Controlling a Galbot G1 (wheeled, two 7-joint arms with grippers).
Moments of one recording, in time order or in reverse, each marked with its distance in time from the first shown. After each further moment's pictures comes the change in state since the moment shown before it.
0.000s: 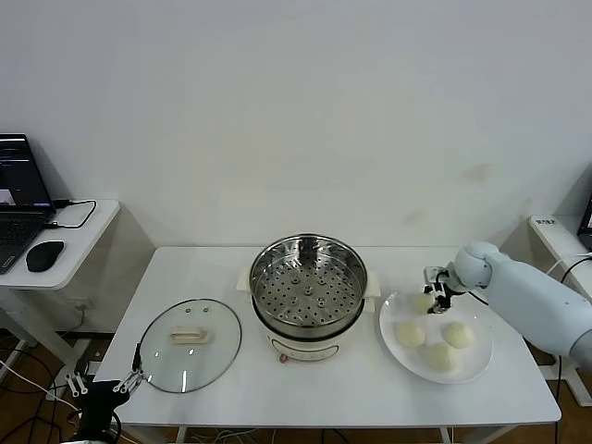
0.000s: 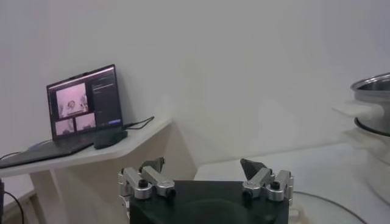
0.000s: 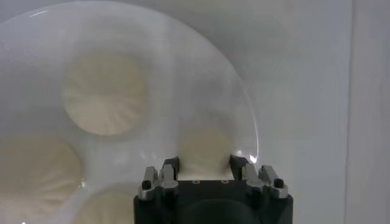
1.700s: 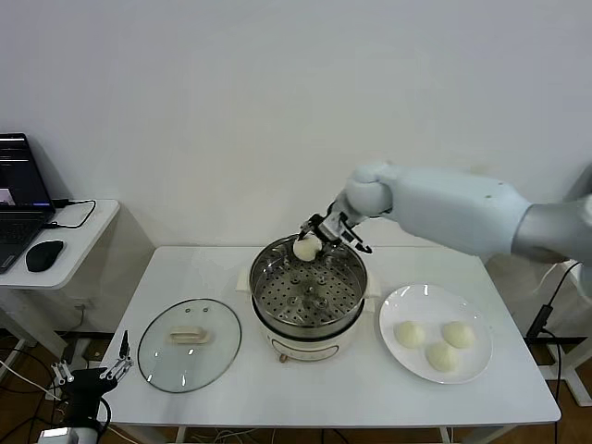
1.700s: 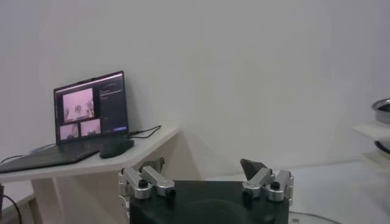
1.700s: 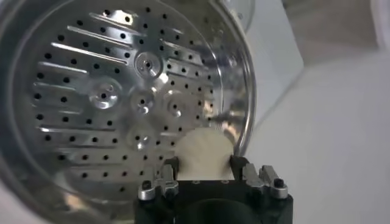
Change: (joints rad) left arm -0.045 0.026 -0.050 0.012 -0.076 0.003 0.017; right arm 0.524 0.437 -0.558 0.079 0.078 0.508 0.189
